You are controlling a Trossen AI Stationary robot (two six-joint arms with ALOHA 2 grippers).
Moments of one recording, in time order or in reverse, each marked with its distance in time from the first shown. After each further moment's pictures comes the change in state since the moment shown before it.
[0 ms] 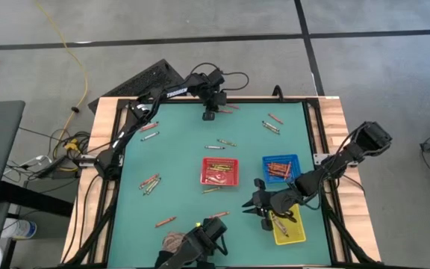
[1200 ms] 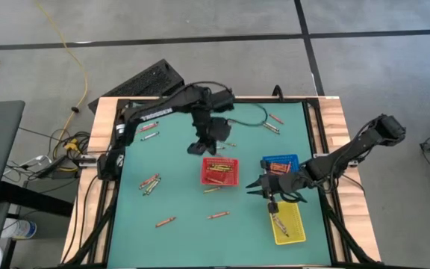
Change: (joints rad) left arm -0.496 -0.402 0.180 -0.569 0.358 -0.267; right arm -0.114 -0.267 -0.032 -0.180 0.011 -0.274
